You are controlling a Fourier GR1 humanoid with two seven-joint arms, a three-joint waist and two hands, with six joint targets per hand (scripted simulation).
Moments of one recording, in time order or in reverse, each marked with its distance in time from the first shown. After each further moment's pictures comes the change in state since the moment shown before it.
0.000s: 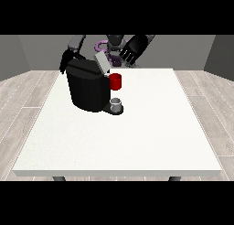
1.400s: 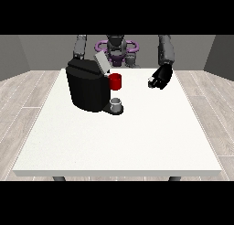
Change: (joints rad) left arm 0.364 0.072 -0.106 0.065 -0.058 0.274 -0.284; right arm 0.057 0.021 0.027 0.005 0.039 -0.051 0.004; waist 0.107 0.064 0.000
